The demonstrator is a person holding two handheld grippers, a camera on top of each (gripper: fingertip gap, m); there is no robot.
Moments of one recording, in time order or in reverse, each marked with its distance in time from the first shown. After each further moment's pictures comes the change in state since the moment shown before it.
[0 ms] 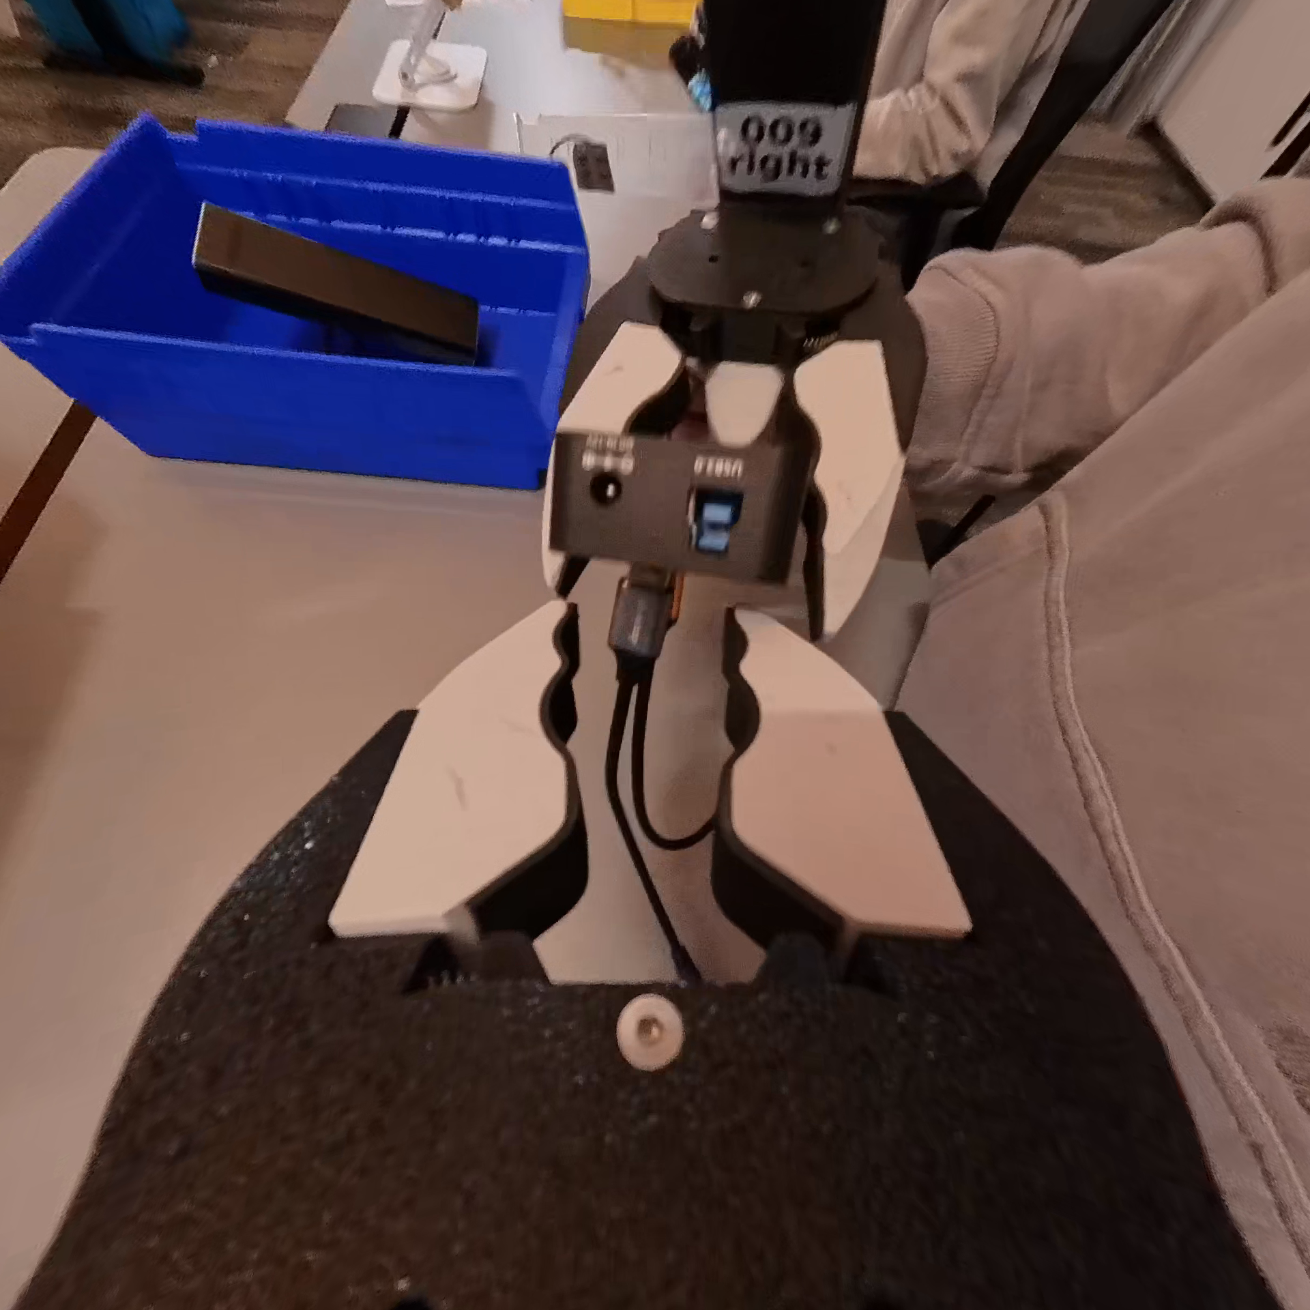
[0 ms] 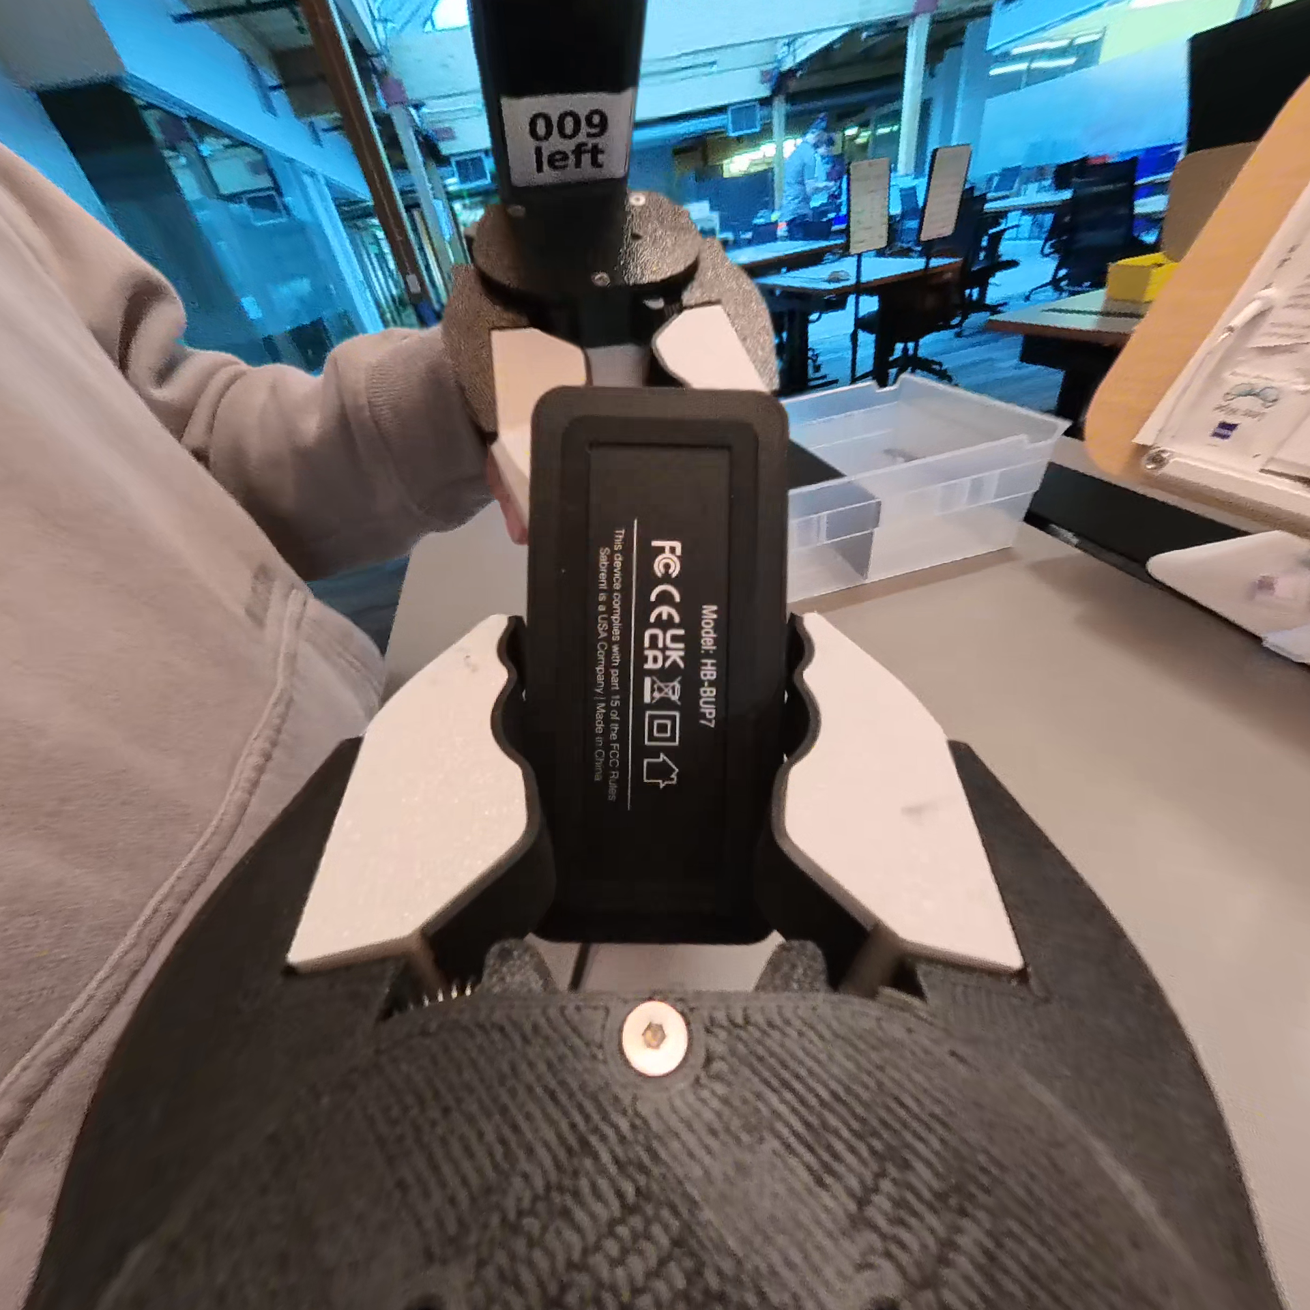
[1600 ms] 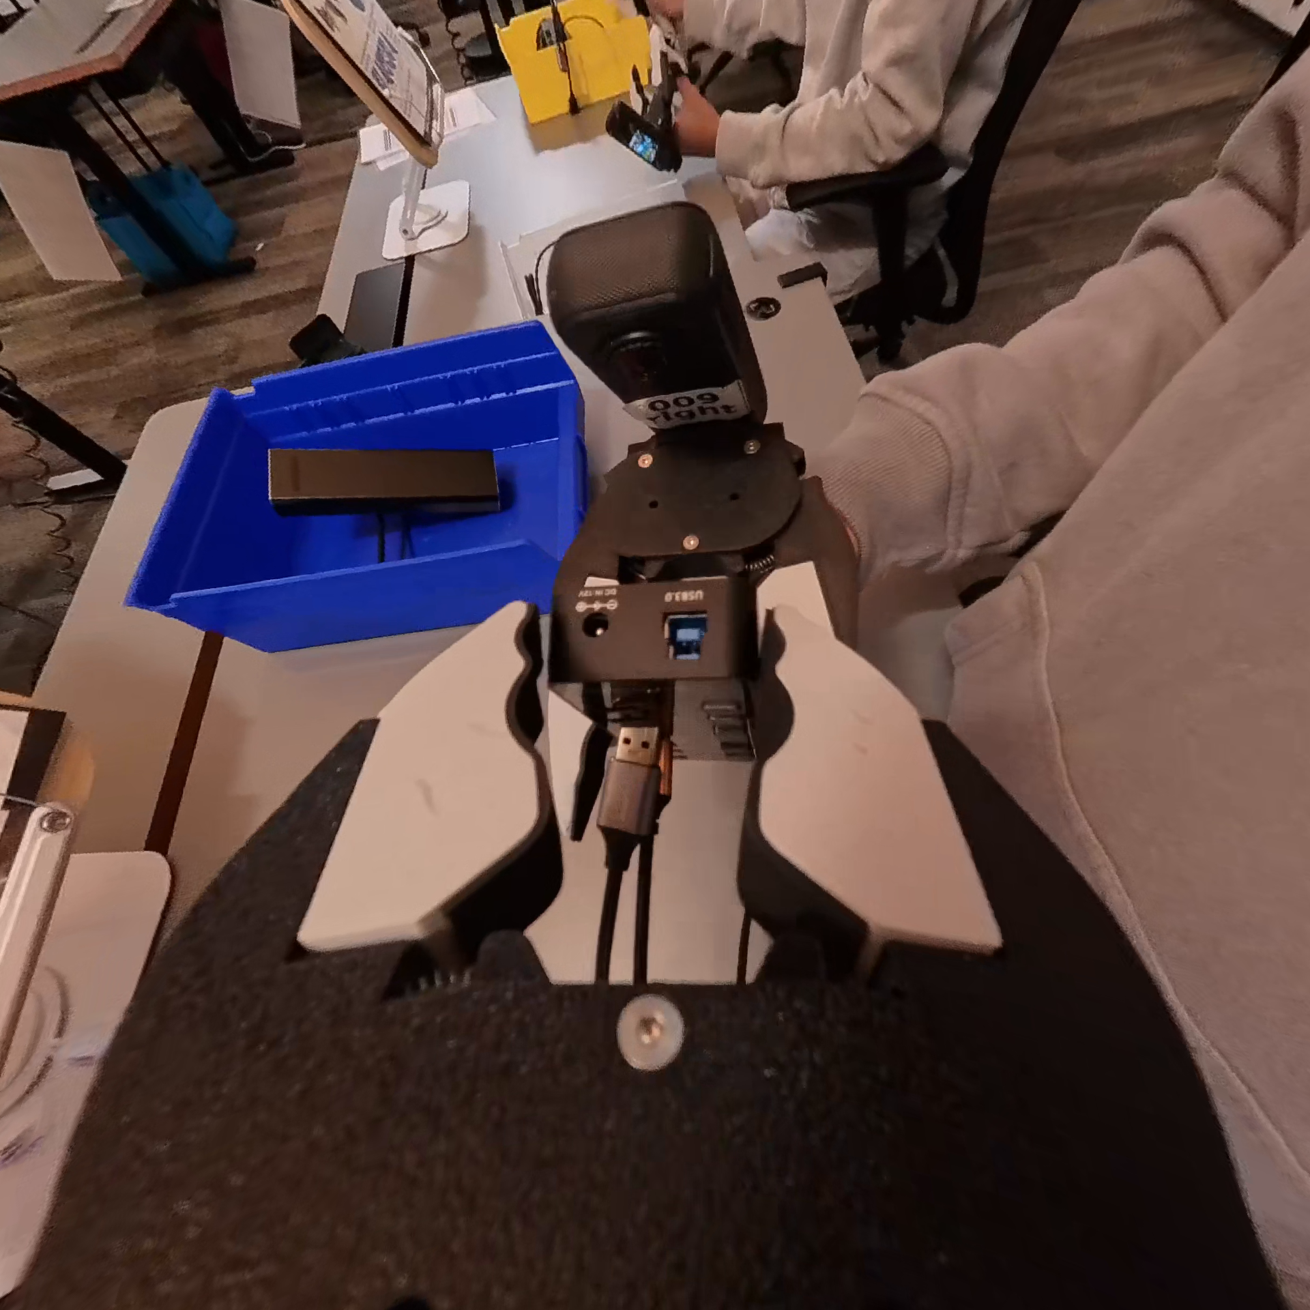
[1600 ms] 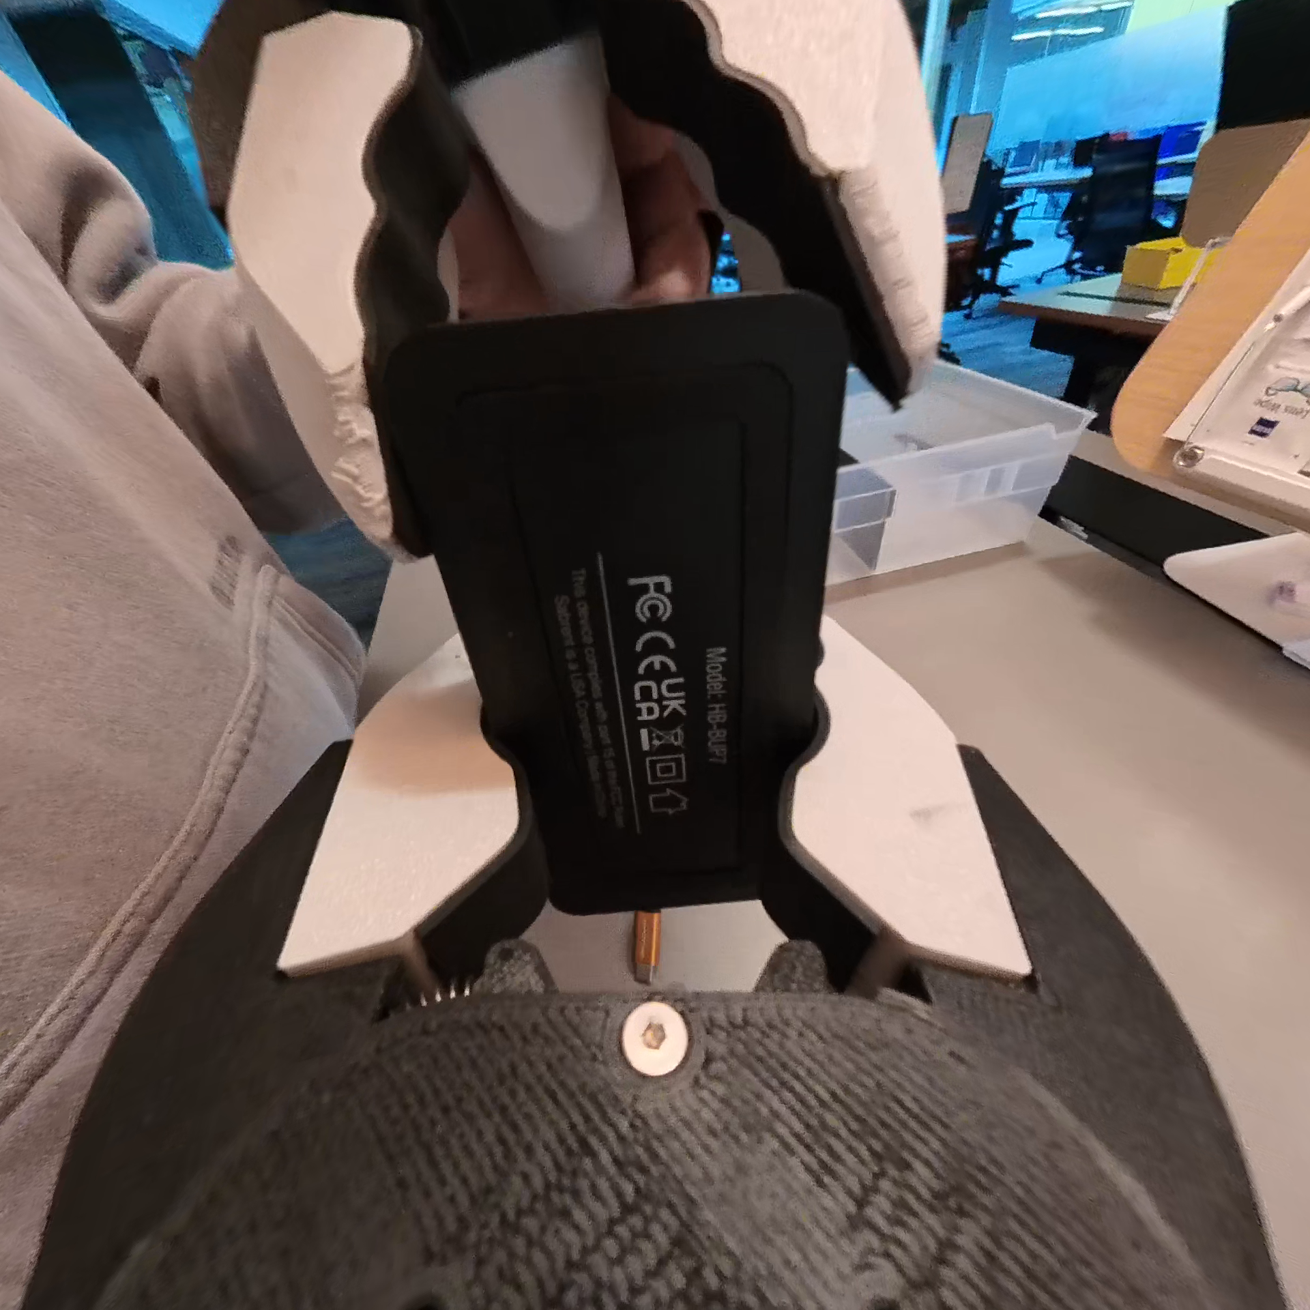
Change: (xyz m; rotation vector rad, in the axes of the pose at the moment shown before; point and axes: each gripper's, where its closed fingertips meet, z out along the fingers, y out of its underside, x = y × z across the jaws) left arm 0.015 -0.062 0.011 0.003 -0.040 0.254; right arm -0.003 0.007 0.013 -0.037 -0.006 -0.031
